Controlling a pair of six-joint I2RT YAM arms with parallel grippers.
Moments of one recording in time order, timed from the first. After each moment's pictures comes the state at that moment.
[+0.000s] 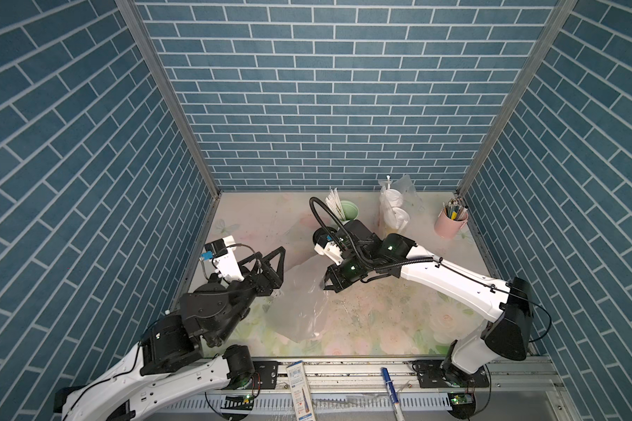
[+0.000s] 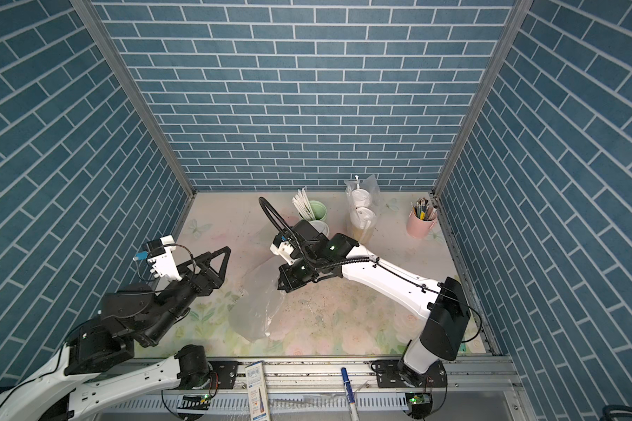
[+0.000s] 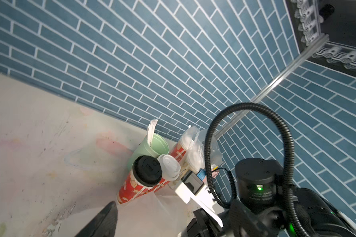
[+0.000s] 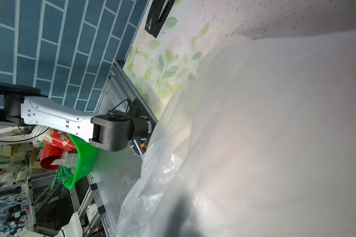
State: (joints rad) left arm -1.11 0.57 1.07 -0.64 -0.66 -0.70; right arm 1.02 1.59 1.52 -0.88 -0.49 0.41
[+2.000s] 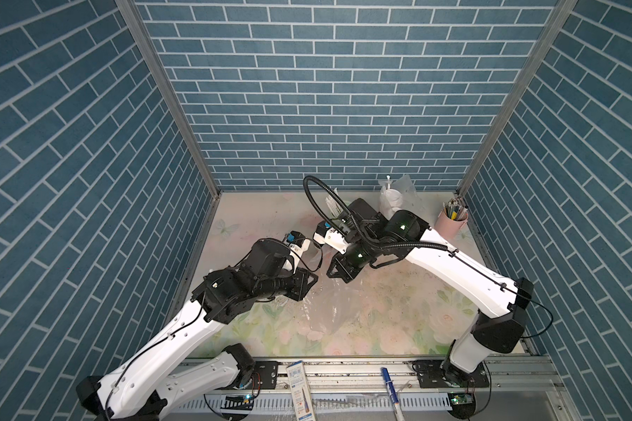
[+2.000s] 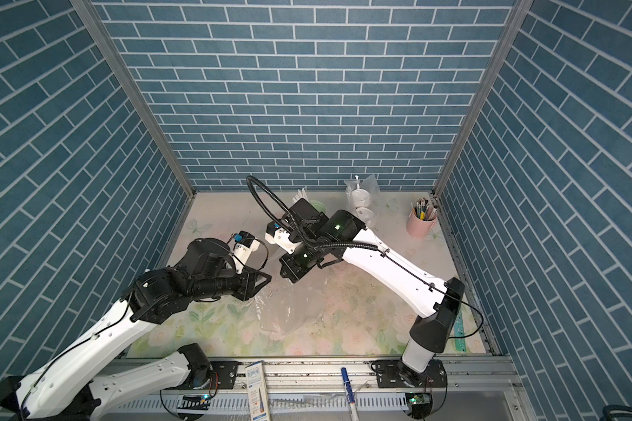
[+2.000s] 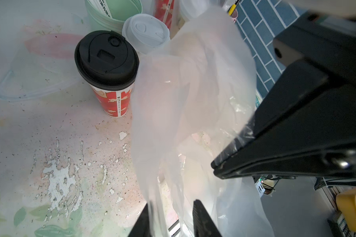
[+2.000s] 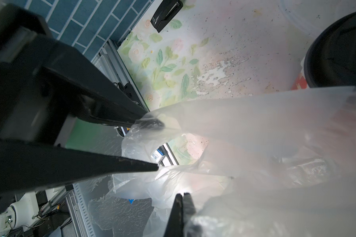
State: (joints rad) left arm -0.79 0.93 1.14 -0.93 0.13 -0.44; right arm 1.02 1.67 1.88 -1.23 -0.40 0.16
